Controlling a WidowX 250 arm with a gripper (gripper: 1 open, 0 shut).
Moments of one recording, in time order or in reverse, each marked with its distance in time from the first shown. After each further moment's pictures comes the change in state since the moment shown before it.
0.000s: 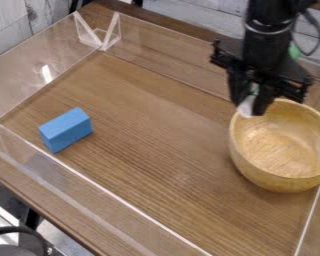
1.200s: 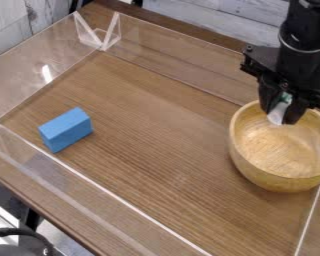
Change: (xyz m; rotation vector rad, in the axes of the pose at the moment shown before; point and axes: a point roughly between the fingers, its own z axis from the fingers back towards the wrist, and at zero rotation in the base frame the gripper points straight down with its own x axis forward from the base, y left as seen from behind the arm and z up) arm 0.005 -0.026 0.004 0.016 -0.100 -0.001
